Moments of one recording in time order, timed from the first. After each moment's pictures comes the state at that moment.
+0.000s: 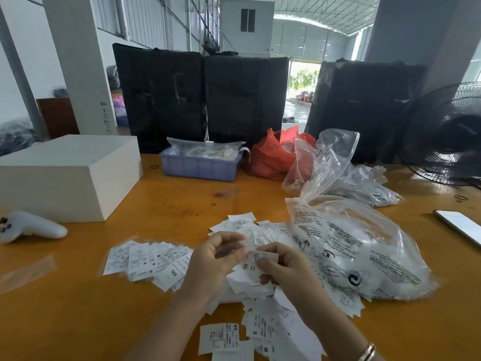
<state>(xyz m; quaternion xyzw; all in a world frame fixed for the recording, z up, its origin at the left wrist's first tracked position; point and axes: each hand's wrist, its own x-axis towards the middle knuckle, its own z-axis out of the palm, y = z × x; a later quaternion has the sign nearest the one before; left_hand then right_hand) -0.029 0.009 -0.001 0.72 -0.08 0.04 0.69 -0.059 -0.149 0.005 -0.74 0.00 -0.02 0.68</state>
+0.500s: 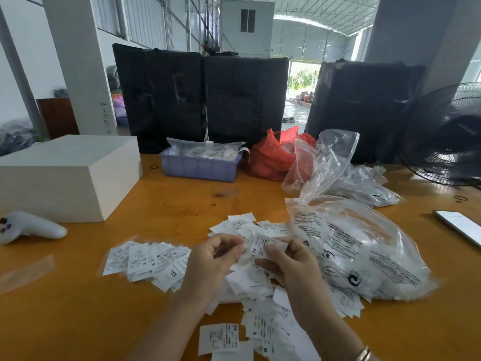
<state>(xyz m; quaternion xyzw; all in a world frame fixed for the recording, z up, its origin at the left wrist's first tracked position) -0.027 0.008 -0.002 0.72 -0.09 0.07 0.68 -0.060 -0.143 0.006 -0.58 0.07 -0.08 0.81</state>
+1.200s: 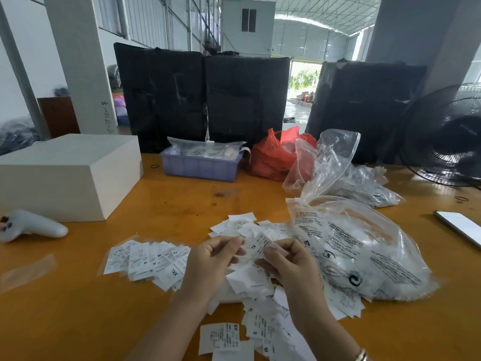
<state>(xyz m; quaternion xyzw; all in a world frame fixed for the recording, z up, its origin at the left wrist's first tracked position) -0.032 0.008 0.003 0.70 -0.07 0.06 0.71 -0.063 -0.138 0.005 -0.59 0.07 -0.11 0.80</state>
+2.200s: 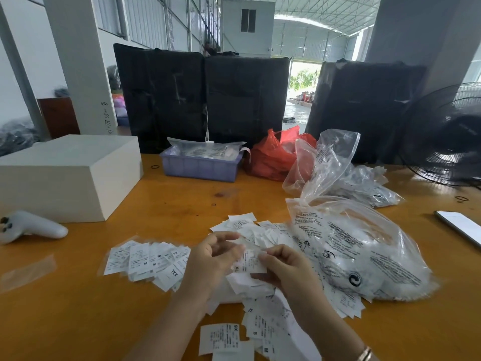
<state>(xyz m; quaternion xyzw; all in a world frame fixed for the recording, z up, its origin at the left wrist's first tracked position) -0.029 0.011 0.001 0.71 -0.04 0.02 0.71 -0.058 -0.143 0.003 -0.62 0.05 -0.02 0.79</state>
